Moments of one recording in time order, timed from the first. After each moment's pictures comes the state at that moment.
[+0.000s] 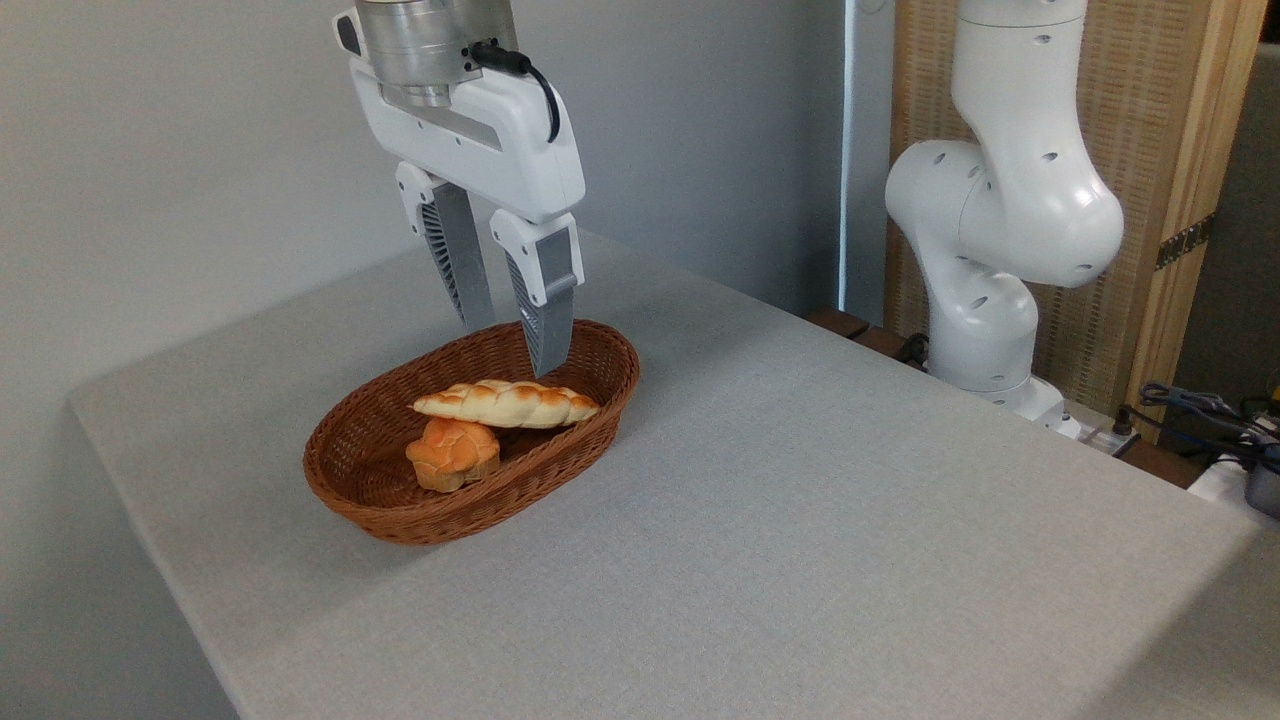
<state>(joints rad) -0.09 -0.02 0.02 -1.62 -0.05 1.59 0.68</state>
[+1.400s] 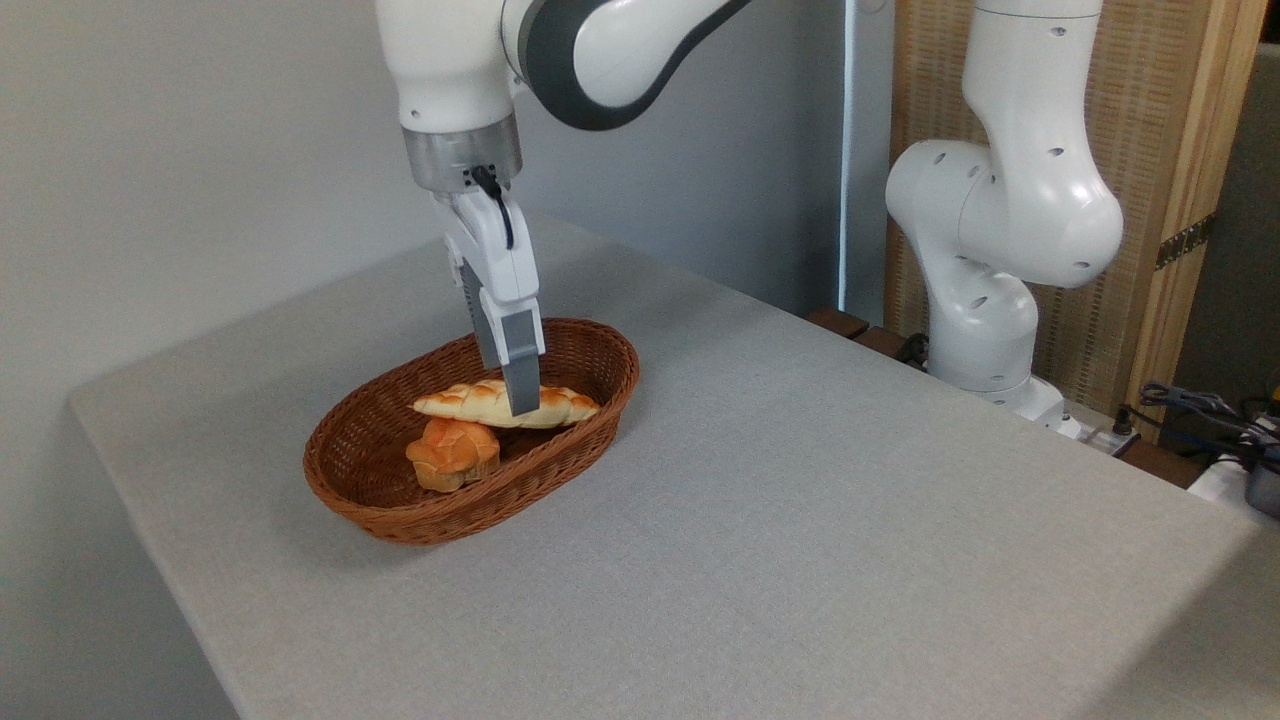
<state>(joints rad) -0.10 -0.13 -0.22 -2.08 -0.06 1.98 0.77</state>
